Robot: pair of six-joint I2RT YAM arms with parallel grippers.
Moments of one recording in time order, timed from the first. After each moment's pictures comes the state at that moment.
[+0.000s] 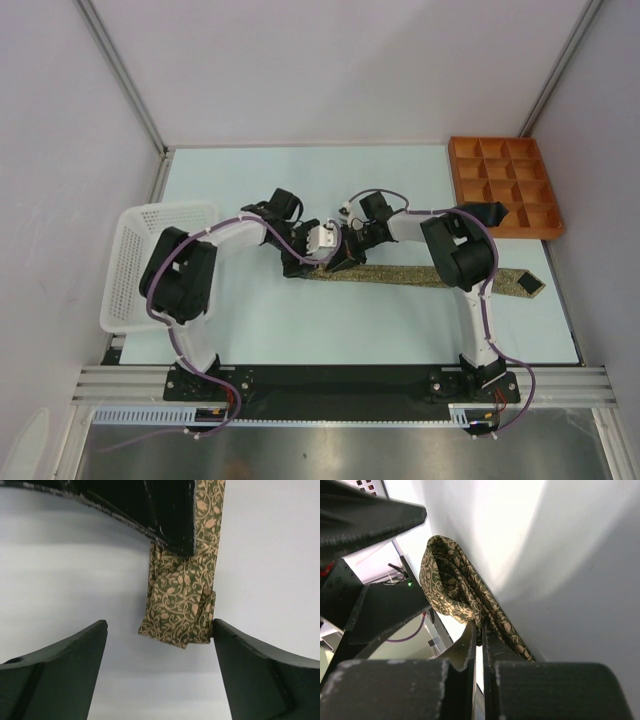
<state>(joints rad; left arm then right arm) -0.47 1.82 1.16 -0.56 0.54 1.02 0.48 2.19 1.34 -0.22 -0.93 0.54</state>
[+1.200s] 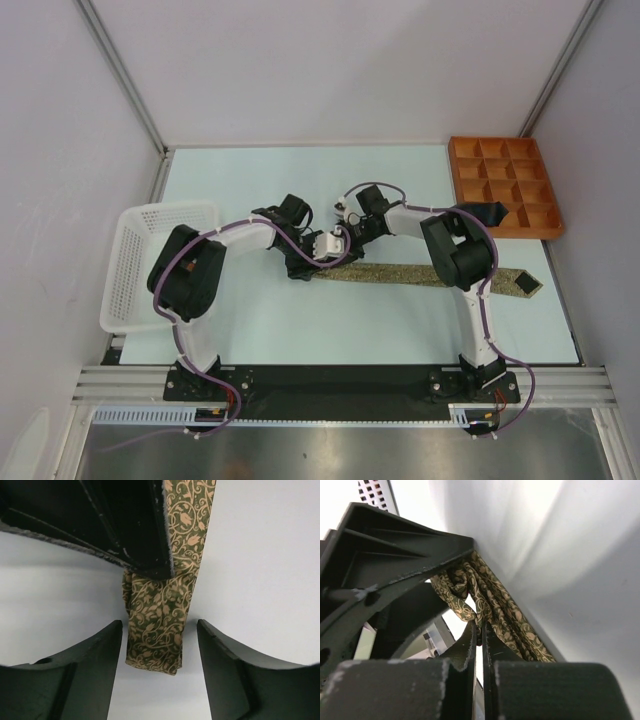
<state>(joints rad) -0.53 1.85 1.17 -0.56 0.46 0.96 0.49 2.20 1.43 -0.34 -0.94 0.46</state>
